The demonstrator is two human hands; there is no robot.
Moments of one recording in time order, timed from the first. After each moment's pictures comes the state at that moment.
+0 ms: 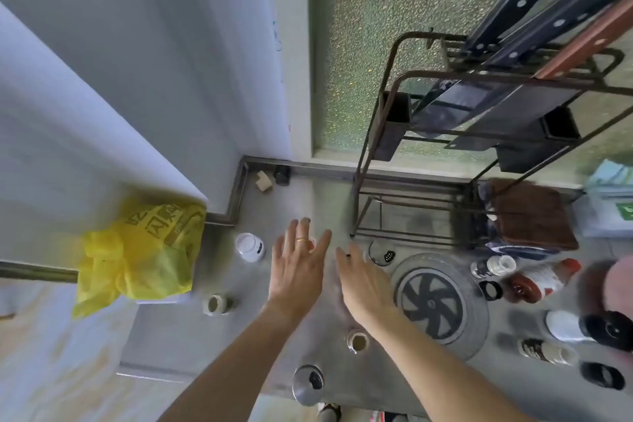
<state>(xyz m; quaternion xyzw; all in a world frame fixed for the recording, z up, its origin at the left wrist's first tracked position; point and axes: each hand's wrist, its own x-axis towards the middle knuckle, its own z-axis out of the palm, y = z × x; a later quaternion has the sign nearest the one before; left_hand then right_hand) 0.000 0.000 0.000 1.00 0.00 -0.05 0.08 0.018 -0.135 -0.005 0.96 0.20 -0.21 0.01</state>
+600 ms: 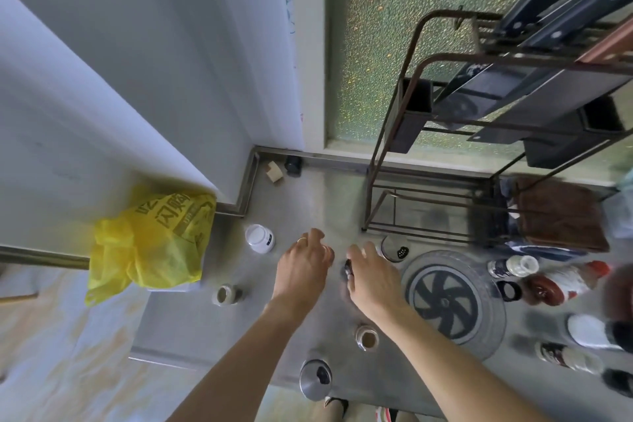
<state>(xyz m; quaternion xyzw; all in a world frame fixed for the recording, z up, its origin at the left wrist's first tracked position) 0.001 0.006 -0.010 0.96 0.11 -0.09 0.22 0.021 -0.140 -0.023 0.96 0.18 -0.18 -0.09</state>
